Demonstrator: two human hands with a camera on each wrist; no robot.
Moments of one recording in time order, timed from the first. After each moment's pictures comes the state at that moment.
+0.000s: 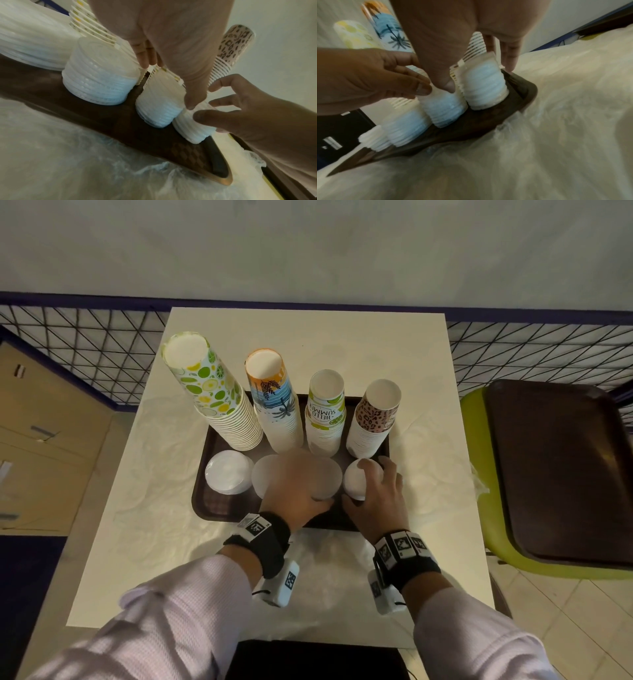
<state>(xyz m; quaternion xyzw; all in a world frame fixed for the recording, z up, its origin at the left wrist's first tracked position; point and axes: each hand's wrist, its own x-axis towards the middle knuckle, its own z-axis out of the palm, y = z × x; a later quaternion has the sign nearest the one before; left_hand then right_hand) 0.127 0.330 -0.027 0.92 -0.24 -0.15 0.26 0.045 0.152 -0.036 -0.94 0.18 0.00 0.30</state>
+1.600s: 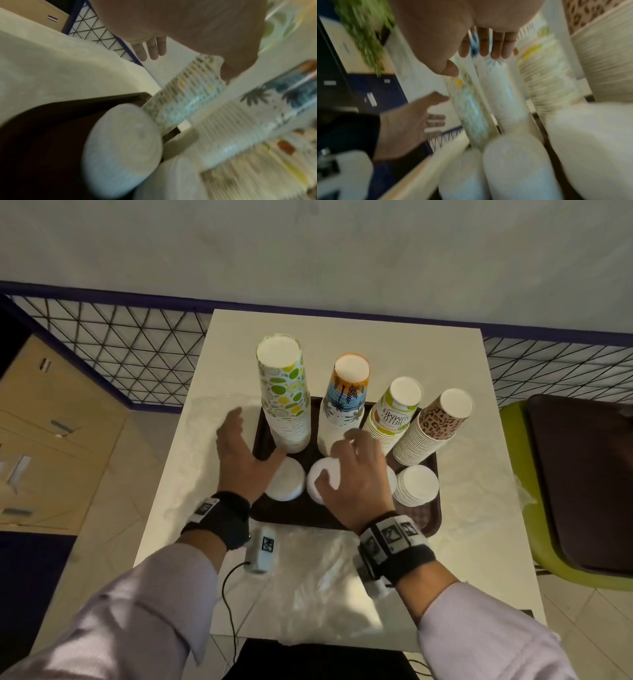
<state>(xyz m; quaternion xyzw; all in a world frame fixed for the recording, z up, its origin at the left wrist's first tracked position) 0.207 0.484 -0.016 0.88 -0.02 0.02 0.47 0.116 0.289 0.040 -0.96 0.04 -0.14 0.24</state>
